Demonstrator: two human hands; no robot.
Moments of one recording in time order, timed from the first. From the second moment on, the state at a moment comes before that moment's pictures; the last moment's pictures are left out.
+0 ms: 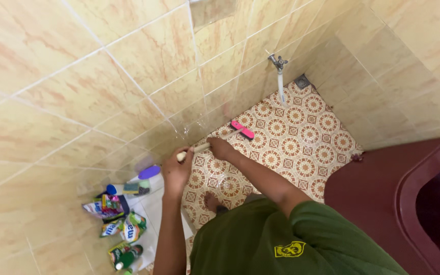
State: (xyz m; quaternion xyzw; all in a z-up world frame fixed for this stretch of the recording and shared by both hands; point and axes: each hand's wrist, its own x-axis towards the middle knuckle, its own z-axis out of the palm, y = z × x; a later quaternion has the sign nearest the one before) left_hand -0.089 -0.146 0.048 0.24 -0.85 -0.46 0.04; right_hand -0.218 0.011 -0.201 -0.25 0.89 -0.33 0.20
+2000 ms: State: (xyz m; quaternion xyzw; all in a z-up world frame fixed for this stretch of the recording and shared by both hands) left_hand -0.246 -0.015 0.028 0.02 -0.88 -0.46 0.09; right_hand -0.310 0.175 -0.152 -0.01 0.94 -0.26 0.21
